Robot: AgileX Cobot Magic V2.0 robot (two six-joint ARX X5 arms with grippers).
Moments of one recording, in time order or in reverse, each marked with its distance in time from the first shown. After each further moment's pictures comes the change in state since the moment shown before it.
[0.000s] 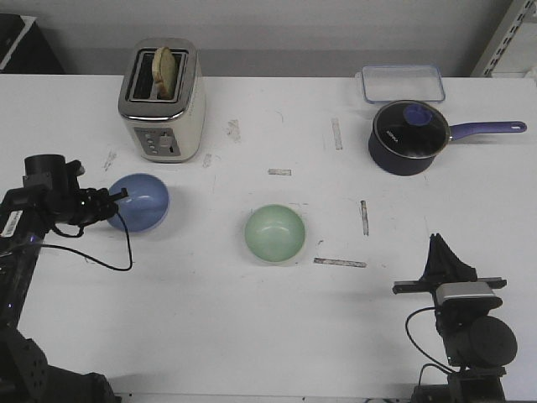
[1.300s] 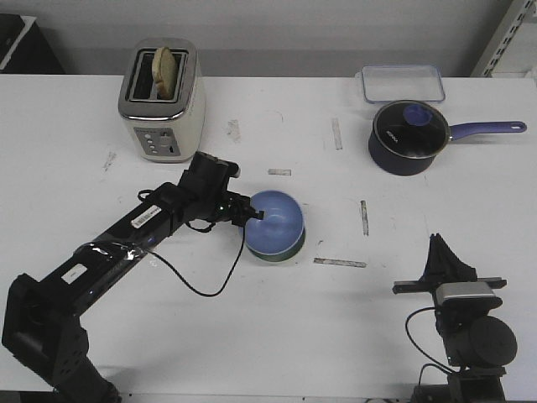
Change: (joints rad) left arm -0.706 0.193 0.110 0.239 0.006 -0.109; right arm 0.000 0.000 0.000 0.000 0.000 0.000
